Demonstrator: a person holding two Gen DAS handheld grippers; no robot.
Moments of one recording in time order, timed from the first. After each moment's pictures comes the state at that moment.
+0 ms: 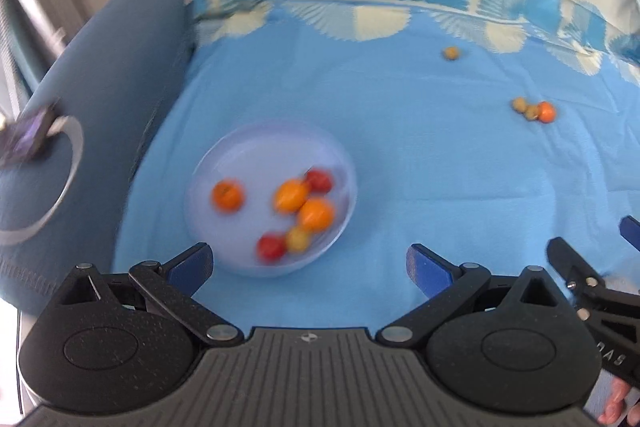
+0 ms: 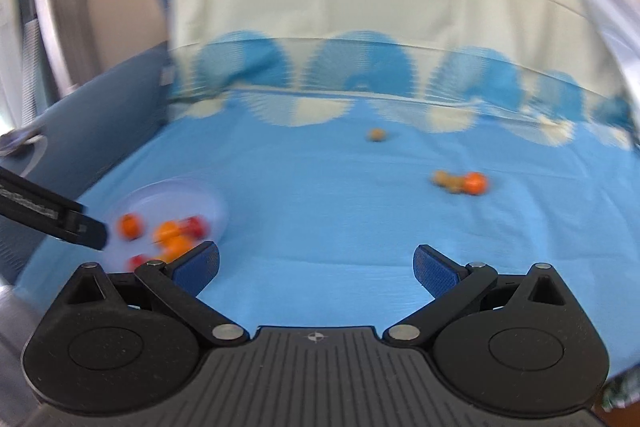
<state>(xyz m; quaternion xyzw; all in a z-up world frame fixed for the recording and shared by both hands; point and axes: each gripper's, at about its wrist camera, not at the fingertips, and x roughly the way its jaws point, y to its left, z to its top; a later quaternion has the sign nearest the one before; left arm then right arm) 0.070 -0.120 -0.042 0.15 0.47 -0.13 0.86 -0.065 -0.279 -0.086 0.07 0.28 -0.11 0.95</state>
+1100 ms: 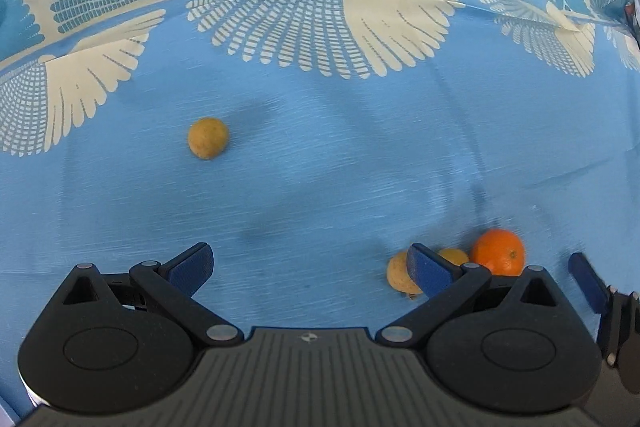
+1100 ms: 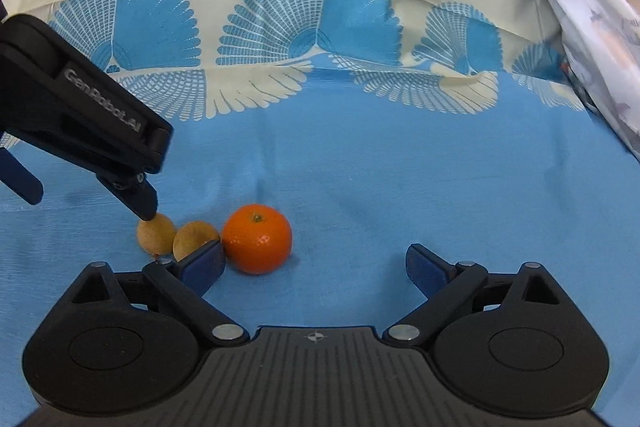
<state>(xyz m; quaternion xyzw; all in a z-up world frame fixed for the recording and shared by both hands) 0.291 -0.472 -0.204 0.18 0.53 -0.24 0.80 0.128 -0.552 -0.244 0.08 0.28 -0.28 0.92</state>
